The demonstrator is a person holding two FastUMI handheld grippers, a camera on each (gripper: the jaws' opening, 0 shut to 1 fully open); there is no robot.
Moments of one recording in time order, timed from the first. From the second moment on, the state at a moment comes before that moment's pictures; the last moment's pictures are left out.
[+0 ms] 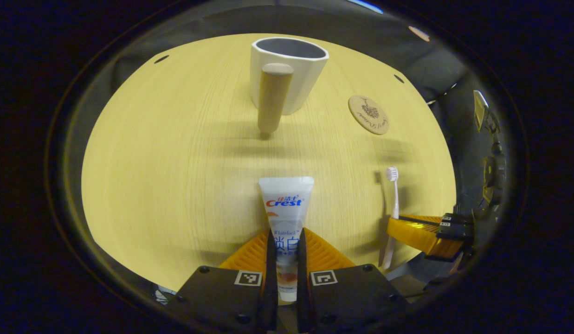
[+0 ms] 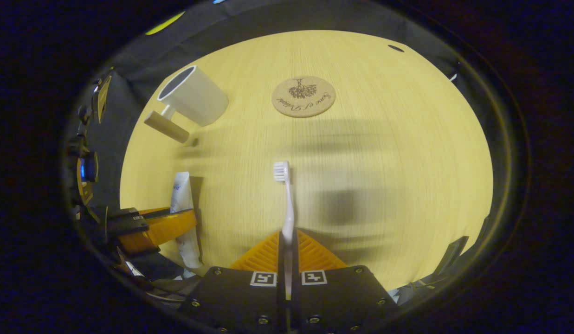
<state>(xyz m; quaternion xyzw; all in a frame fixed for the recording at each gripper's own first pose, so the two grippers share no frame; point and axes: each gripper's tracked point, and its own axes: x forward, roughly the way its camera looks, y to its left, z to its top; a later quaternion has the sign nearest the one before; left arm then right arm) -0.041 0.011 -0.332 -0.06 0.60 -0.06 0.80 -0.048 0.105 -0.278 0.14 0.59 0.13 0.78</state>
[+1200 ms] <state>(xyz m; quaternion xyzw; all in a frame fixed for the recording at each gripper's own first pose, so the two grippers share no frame) 0.048 0.055 -0.161 -0.11 0.31 -0.02 0.95 0.025 0.099 -0.149 0.20 0.35 0.19 0.90</state>
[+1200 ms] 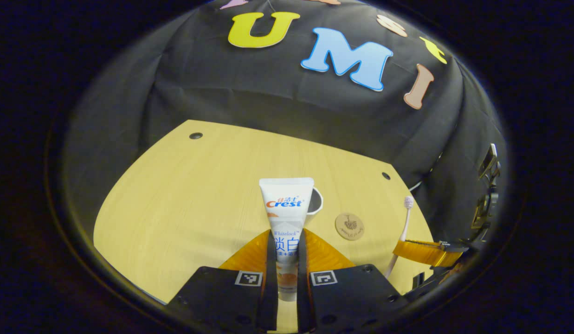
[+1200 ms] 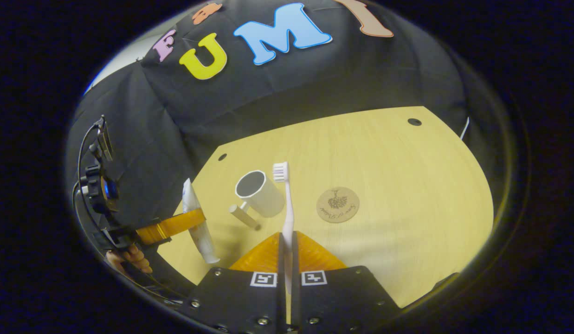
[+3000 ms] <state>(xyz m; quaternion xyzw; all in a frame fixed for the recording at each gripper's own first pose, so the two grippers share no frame) 0.219 0.013 -0.196 -0.06 0.21 -0.10 0.97 0.053 0.093 -0.123 0.21 0.29 0.18 0.92</state>
